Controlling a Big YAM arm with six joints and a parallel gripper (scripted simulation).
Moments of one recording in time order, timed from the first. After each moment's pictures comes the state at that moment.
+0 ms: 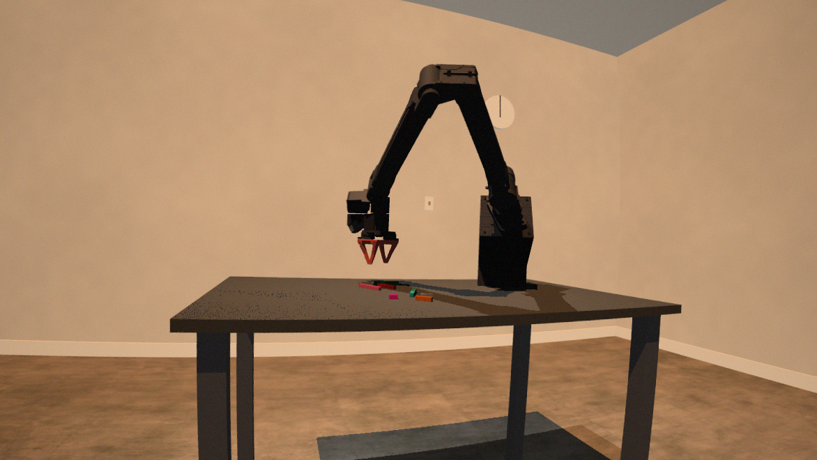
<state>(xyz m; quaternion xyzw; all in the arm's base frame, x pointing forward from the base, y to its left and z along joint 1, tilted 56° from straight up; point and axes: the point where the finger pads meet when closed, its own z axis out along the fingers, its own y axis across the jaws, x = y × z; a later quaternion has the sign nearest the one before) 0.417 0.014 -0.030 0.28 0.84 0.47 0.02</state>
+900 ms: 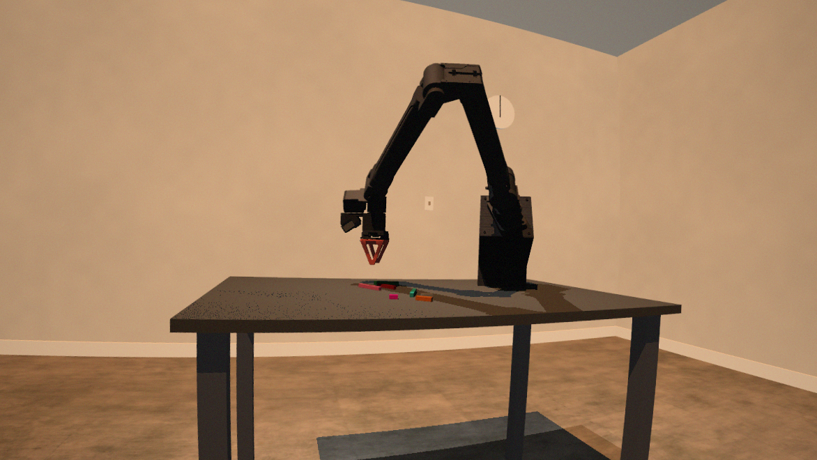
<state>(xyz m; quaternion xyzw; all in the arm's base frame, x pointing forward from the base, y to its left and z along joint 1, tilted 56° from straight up) 0.426 0.020 -0.017 0.12 0.87 0.46 0.11</state>
